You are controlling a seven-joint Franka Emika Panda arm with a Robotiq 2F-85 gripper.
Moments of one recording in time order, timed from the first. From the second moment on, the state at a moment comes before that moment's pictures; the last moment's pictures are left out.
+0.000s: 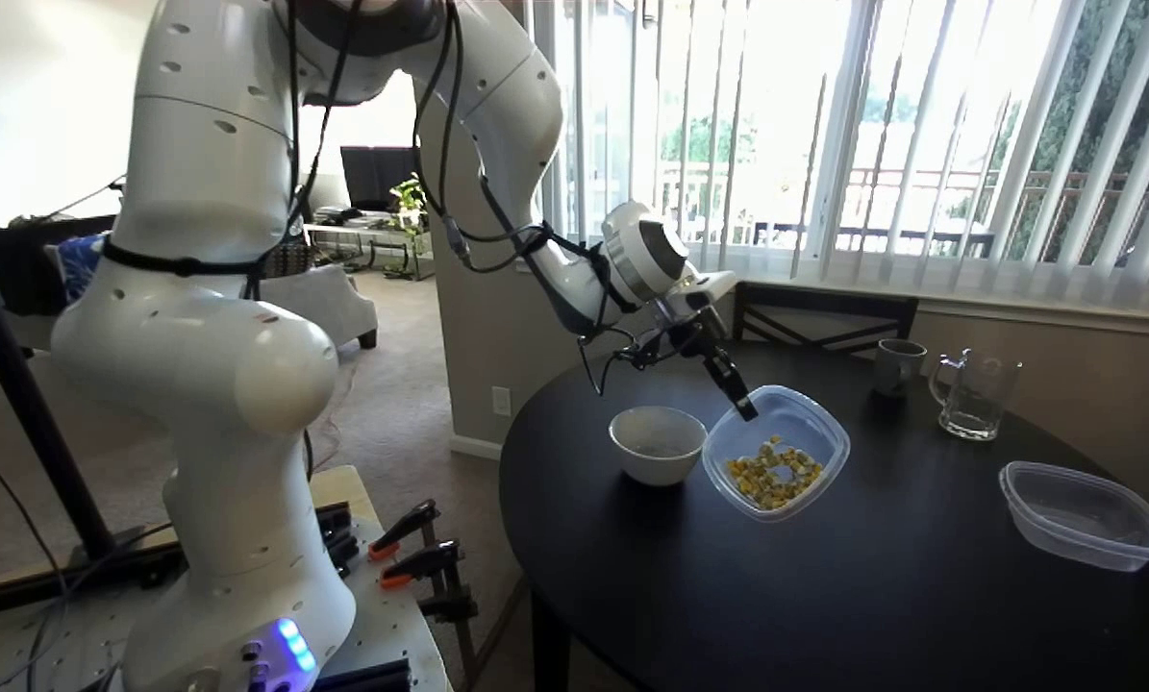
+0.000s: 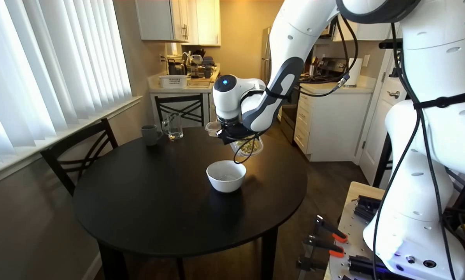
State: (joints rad) arm 0.62 0.38 -0.72 -2.19 -0.85 2.72 1.35
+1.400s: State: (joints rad) arm 0.19 0.04 -0.09 -2.46 -1.06 2.81 1.33
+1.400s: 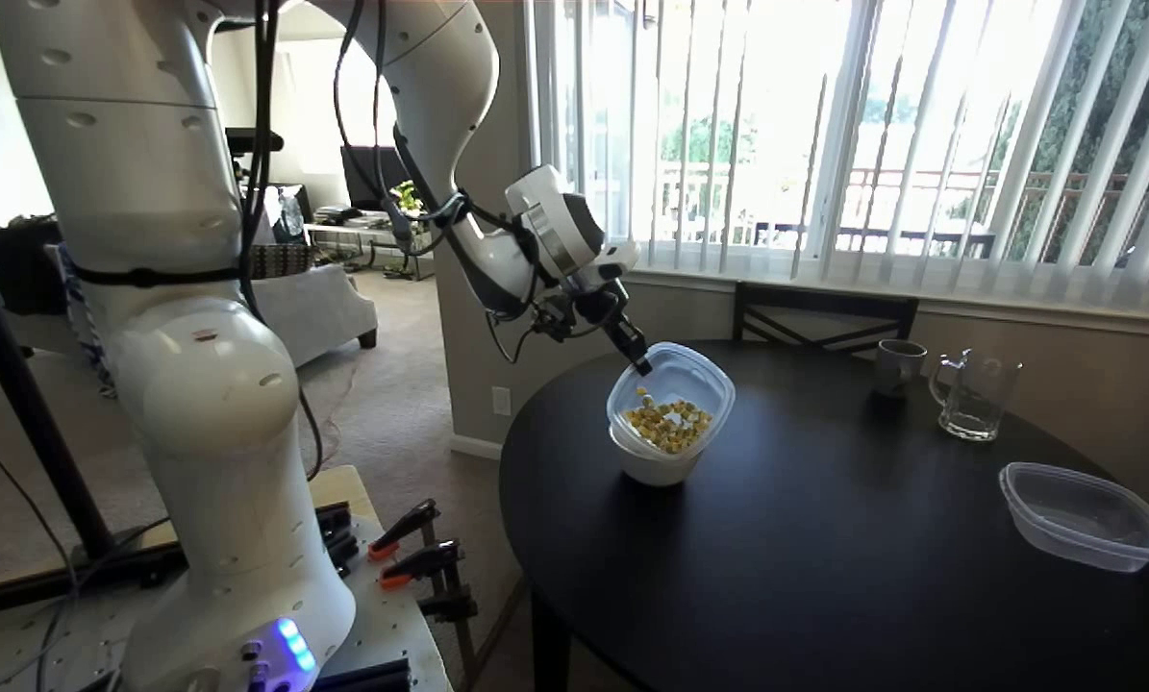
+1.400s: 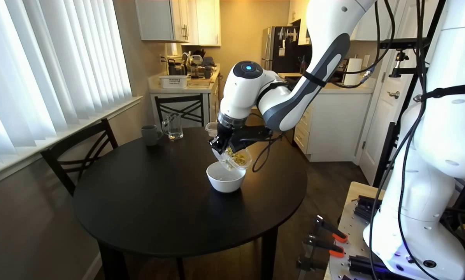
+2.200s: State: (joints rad) arm 0.17 0.03 -0.15 -2.50 -1.13 3.14 1.26
